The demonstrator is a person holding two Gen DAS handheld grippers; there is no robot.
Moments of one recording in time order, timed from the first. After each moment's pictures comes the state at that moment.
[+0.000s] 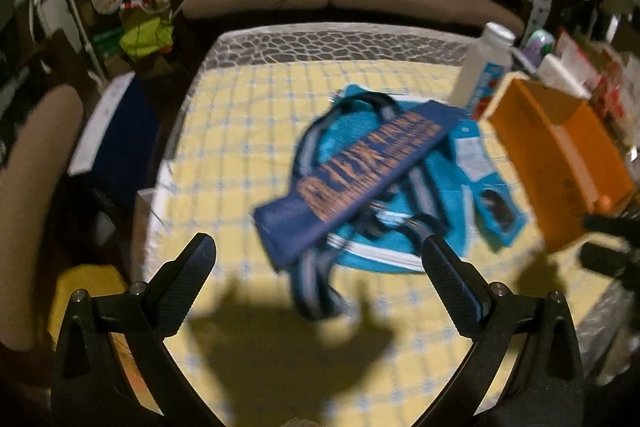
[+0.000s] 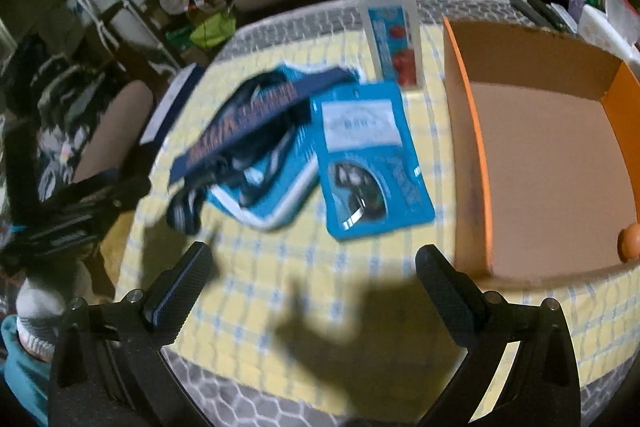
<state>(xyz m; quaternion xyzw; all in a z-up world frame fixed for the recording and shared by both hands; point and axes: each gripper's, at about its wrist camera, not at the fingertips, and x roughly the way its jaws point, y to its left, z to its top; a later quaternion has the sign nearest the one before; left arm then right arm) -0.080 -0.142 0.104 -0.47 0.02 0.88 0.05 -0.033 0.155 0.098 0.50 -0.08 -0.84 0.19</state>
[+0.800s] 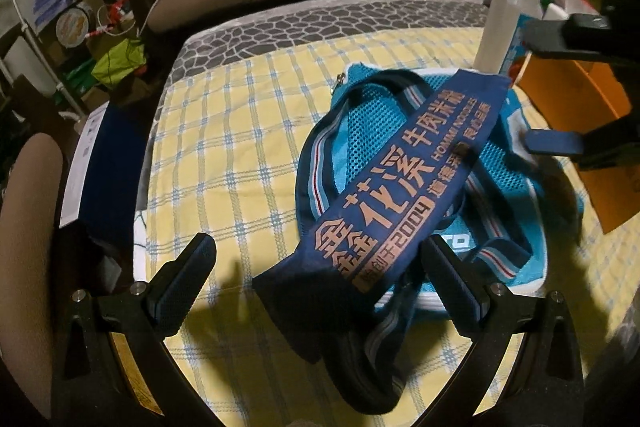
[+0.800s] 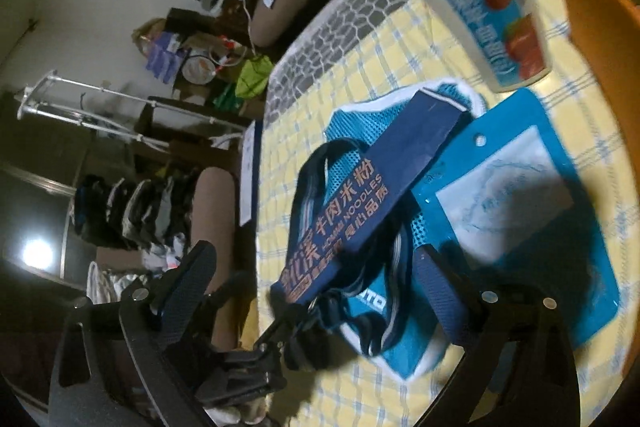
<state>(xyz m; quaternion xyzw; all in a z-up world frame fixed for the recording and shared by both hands) -0.141 -0.140 0.051 -0.48 0.09 0.87 0.09 -0.186 0.107 0.049 0.51 -0.36 -0.73 0.26</state>
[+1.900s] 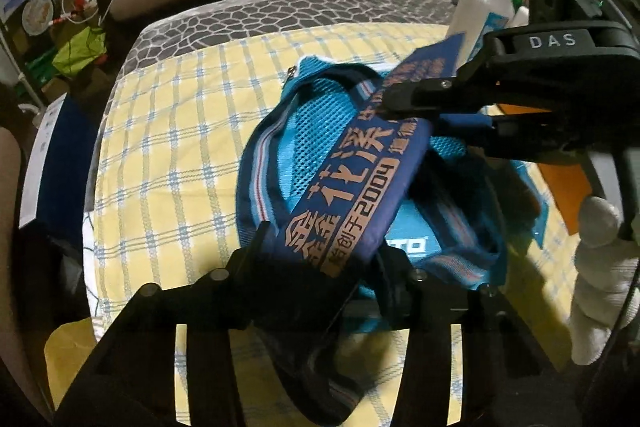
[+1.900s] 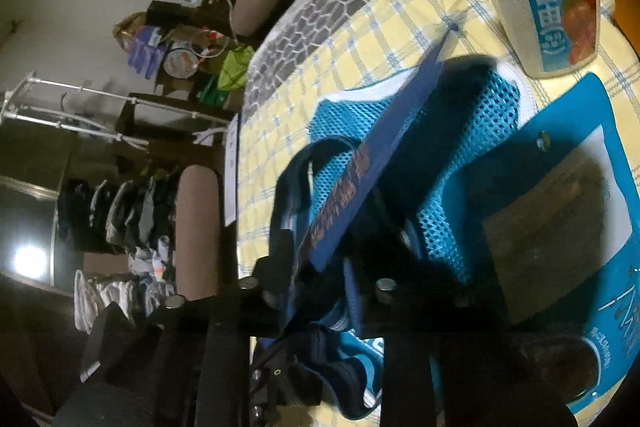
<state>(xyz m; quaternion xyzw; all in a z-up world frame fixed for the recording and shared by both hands) -0.144 -0.127 0.045 -0.50 0.05 0.85 0.16 -0.207 0.083 0.015 0.53 -0.36 -0.73 0.24</state>
